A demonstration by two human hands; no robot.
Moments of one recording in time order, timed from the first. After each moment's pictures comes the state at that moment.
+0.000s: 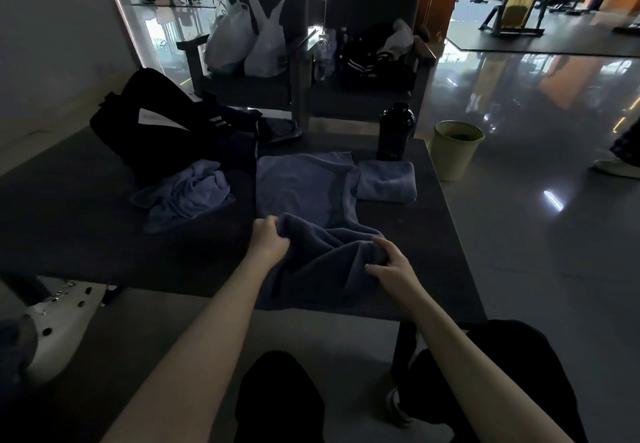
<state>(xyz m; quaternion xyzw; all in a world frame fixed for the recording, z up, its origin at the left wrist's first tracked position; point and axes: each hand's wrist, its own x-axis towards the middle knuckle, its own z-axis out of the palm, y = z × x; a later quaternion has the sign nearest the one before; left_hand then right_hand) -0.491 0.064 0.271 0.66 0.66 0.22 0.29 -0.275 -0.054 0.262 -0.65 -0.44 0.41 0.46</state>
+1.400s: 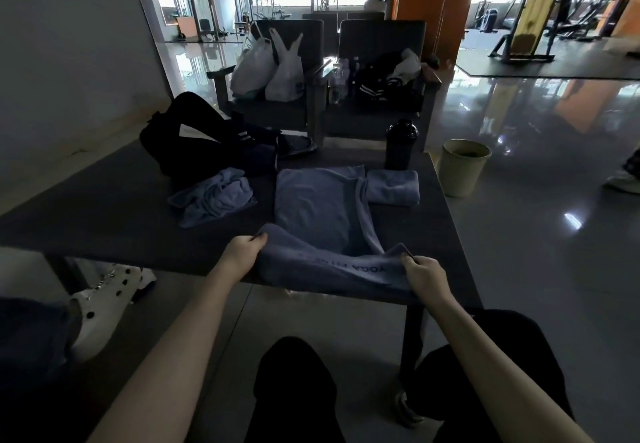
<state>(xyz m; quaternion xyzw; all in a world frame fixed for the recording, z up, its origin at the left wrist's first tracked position) -0.566 -0.023 0.312 0.56 0.64 0.30 0.43 -0.265 -0.108 0.278 -0.77 -0.41 0.29 0.39</state>
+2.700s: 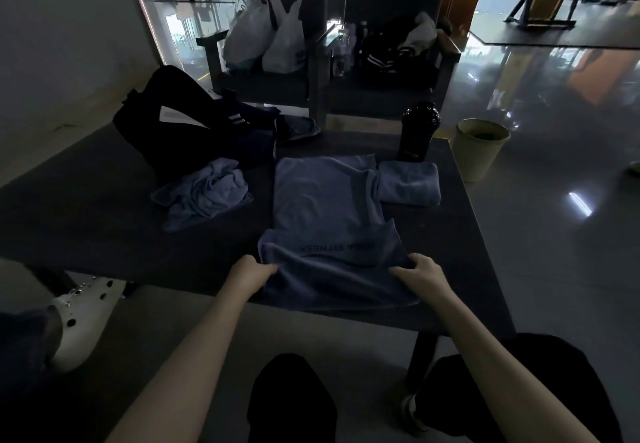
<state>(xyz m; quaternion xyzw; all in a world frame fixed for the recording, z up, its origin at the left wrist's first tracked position) -0.550 0.040 0.257 0.52 0.74 0.12 0.42 -0.259 -0.032 0.256 -0.78 -0.45 0.33 0.28</state>
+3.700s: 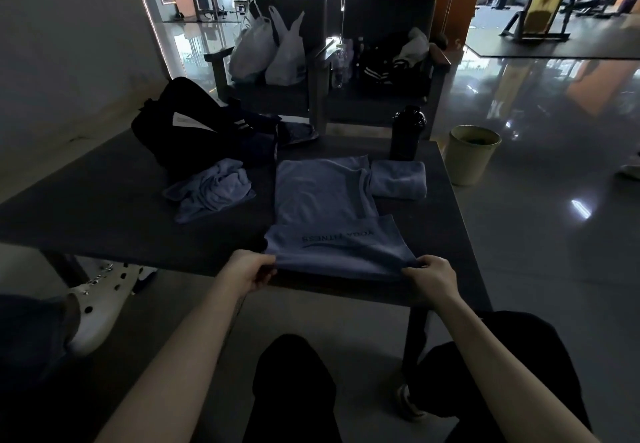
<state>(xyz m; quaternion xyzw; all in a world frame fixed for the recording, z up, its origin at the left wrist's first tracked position) -0.548 -0.015 0.284 0.35 0.67 0.29 0.59 -0.249 -0.094 0.263 -0.78 -0.41 0.29 0.37</state>
